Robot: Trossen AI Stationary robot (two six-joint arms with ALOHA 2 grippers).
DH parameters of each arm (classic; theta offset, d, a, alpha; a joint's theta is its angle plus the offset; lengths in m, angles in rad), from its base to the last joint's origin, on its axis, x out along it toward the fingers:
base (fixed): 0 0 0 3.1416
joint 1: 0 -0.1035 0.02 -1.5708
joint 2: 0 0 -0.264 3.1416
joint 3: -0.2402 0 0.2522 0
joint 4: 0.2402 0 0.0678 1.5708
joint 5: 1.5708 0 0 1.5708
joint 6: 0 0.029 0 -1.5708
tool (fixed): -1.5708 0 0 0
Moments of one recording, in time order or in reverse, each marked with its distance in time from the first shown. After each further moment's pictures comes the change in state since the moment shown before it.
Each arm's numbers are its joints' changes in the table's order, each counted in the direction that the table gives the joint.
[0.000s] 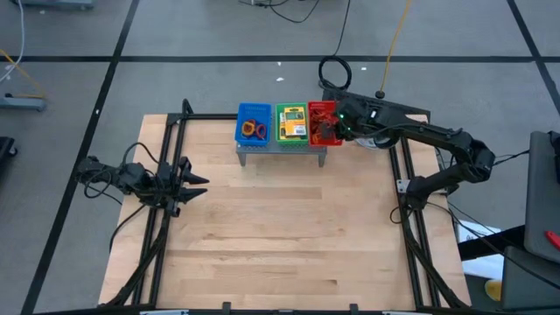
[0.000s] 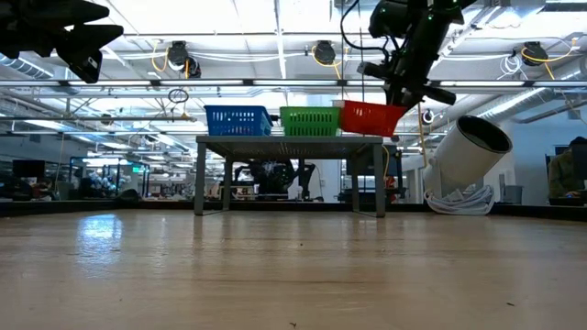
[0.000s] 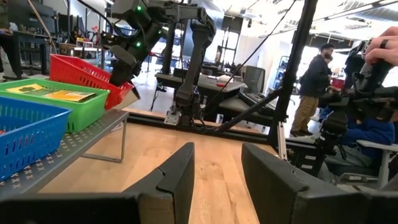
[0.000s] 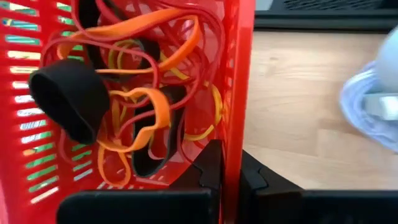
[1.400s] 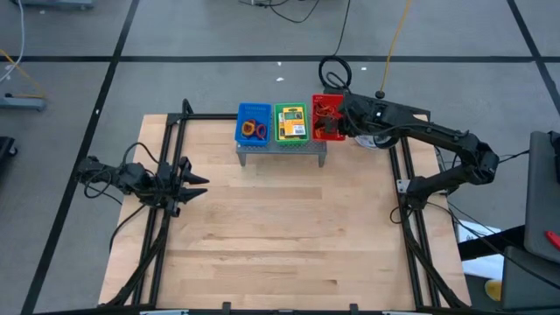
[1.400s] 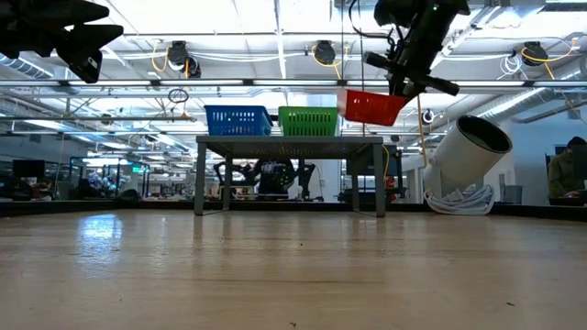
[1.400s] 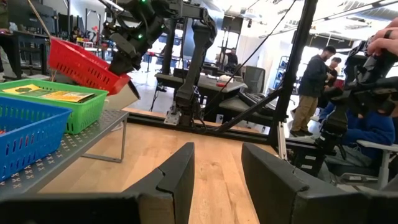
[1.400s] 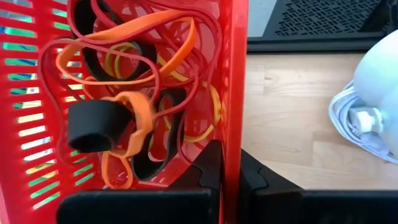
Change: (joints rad) left arm 0.000 0.000 0.000 0.000 0.000 0.000; right arm -0.005 0.044 -0.023 0.009 -0.050 0.032
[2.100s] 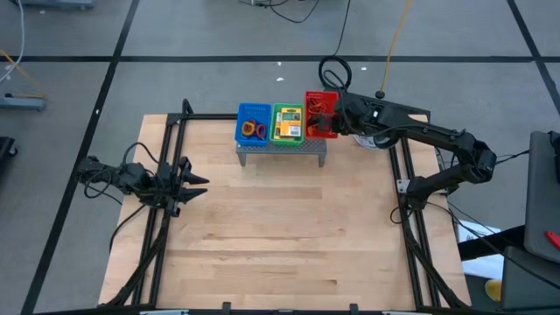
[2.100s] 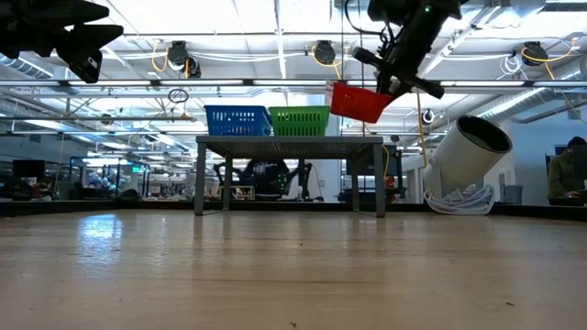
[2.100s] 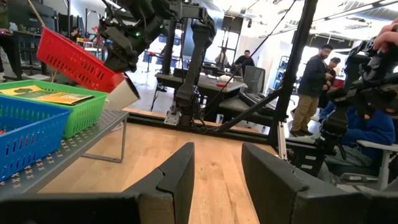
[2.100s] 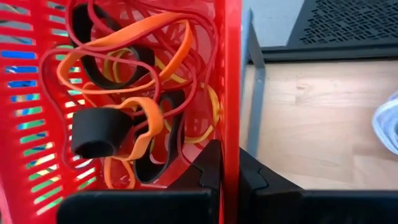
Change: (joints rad) left arm 0.000 0.000 0.000 0.000 0.000 0.000; right arm -0.021 -0.029 0.000 -0.118 0.004 0.025
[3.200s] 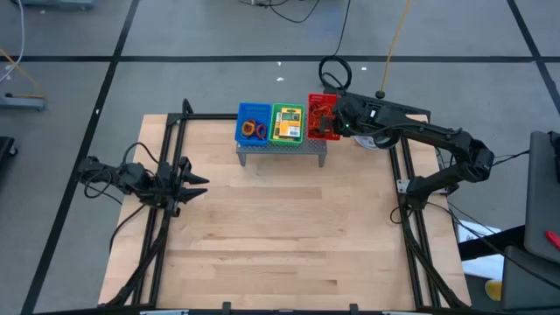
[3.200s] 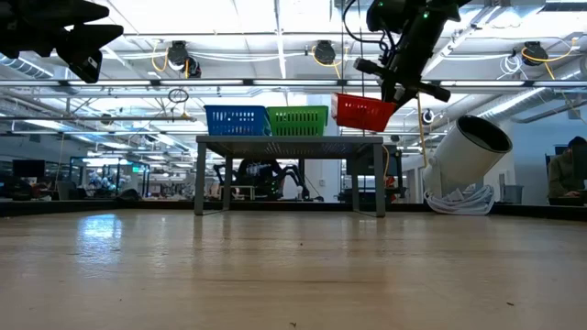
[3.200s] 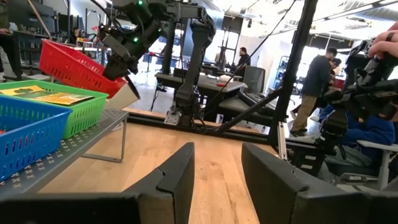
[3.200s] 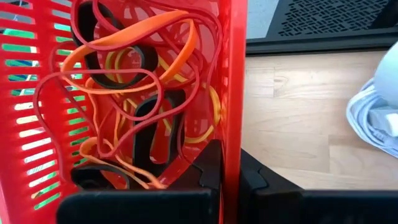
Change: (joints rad) left arm 0.000 0.000 0.000 0.000 0.000 0.000; right arm 0.009 -0.018 0.000 0.062 -0.031 0.023
